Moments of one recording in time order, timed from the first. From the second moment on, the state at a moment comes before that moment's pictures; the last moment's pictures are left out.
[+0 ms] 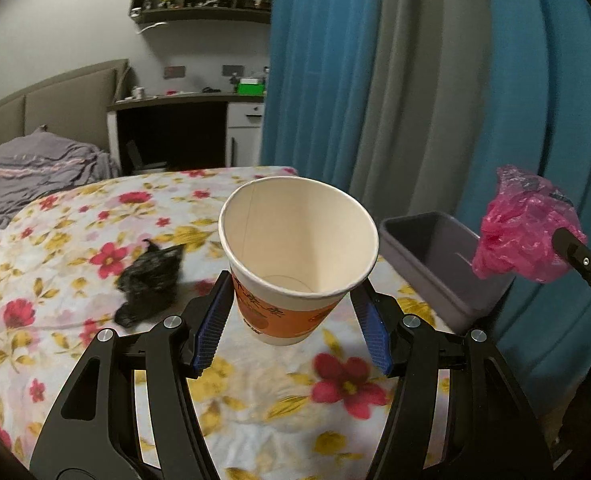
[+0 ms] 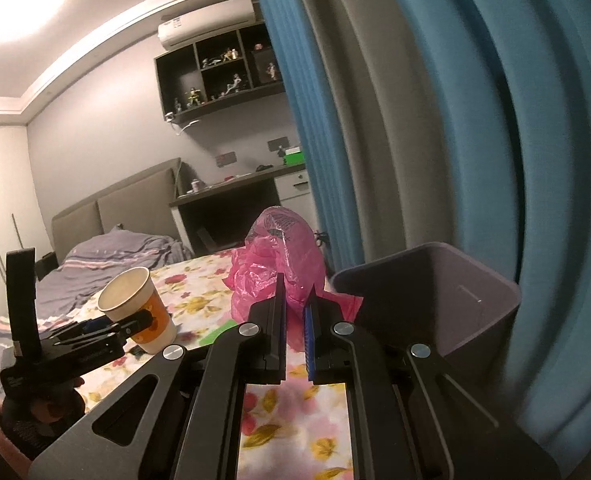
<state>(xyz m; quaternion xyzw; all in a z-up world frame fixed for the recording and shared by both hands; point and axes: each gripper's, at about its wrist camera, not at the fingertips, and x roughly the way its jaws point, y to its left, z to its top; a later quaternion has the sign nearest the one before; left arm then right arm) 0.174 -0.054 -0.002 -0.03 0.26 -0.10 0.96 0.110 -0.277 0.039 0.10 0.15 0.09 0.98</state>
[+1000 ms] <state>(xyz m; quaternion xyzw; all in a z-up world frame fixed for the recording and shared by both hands) 0.281 -0.220 -0.036 -0.05 0.28 -0.27 0.92 0.182 -0.358 -0.008 0.13 0.20 -0.03 0.97</state>
